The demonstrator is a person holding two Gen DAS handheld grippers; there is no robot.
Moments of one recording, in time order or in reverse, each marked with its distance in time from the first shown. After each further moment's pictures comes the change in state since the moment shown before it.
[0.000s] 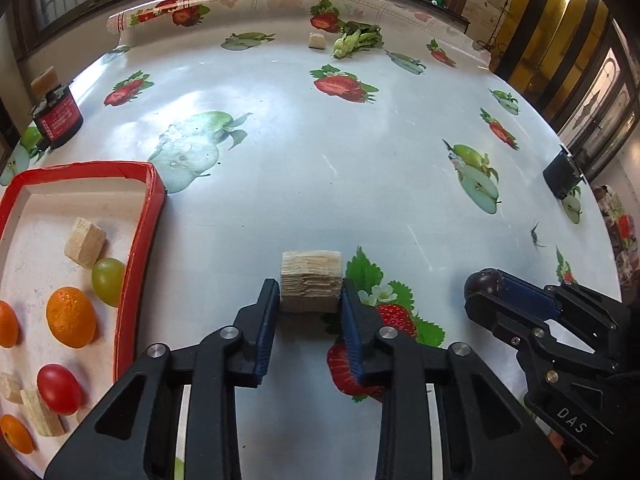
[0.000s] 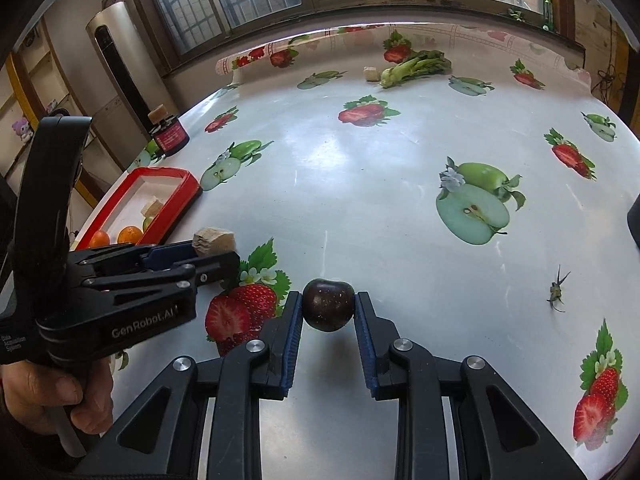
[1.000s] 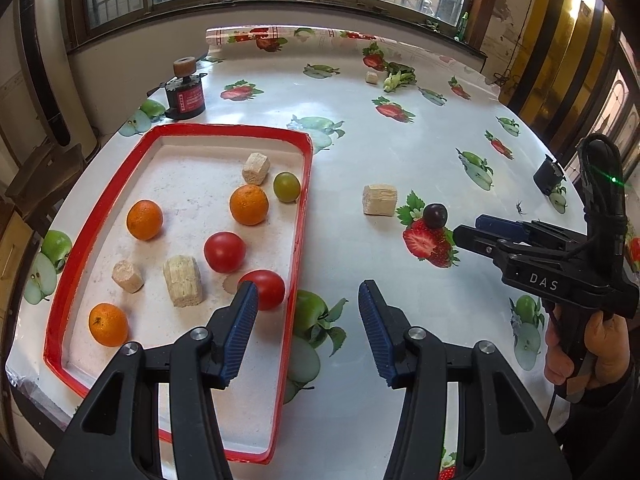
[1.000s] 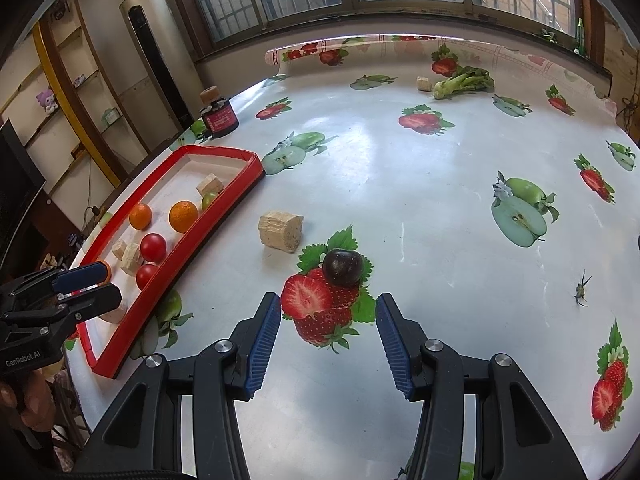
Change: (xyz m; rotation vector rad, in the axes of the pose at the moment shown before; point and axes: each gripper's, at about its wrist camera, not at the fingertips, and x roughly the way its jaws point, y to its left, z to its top) left arm -0.116 0.061 -0.081 -0.057 -0.106 0.092; right arm -0.012 0.053 -0.008 -0.102 0.009 0.052
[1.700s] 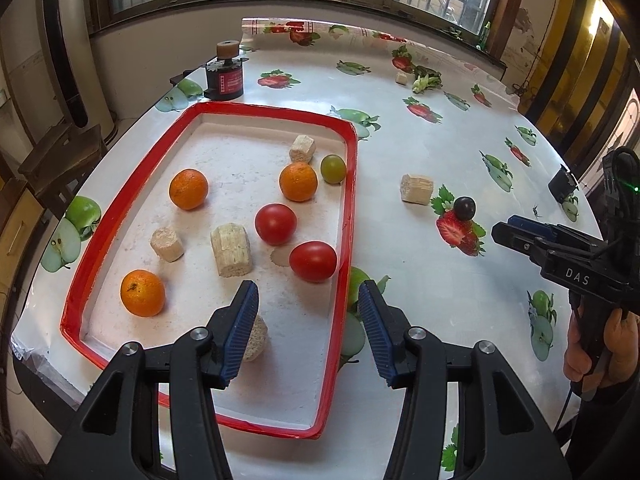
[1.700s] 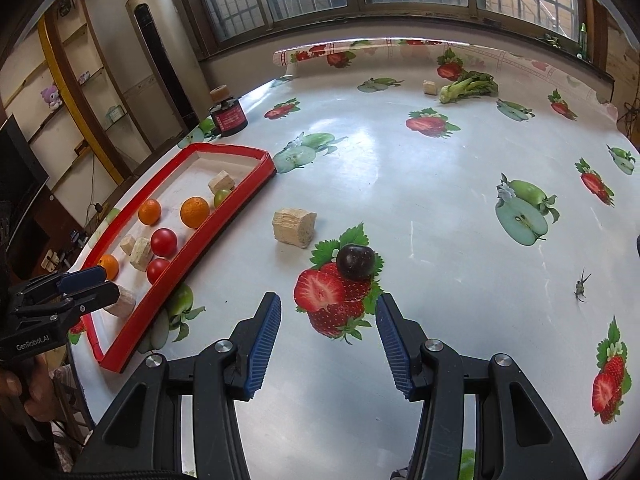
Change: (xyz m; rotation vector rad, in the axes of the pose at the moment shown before) left arm -0.010 0.033 -0.022 -0.065 0.002 0.035; right arm -0.010 0.008 -0.006 -0.012 -0.010 0.005
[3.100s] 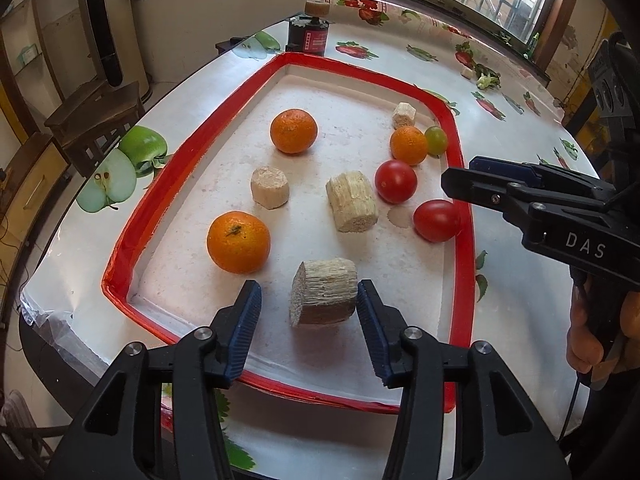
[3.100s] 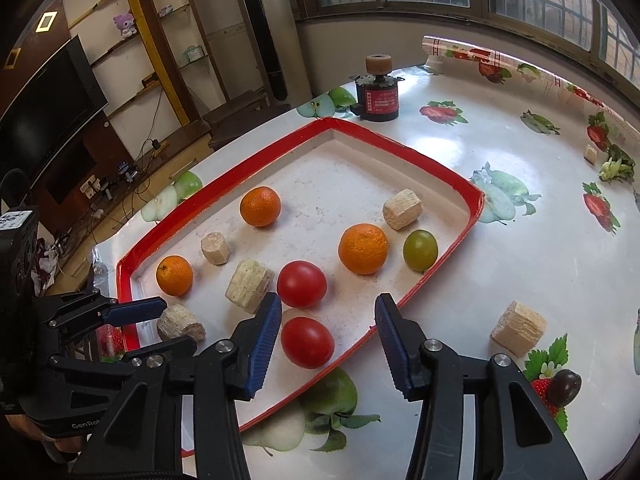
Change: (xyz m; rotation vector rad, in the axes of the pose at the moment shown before) left arm 0.016 0.075 -0.027 -0.120 0.065 0.075; right arm 0.078 0.149 0.045 -0.276 0.073 0.172
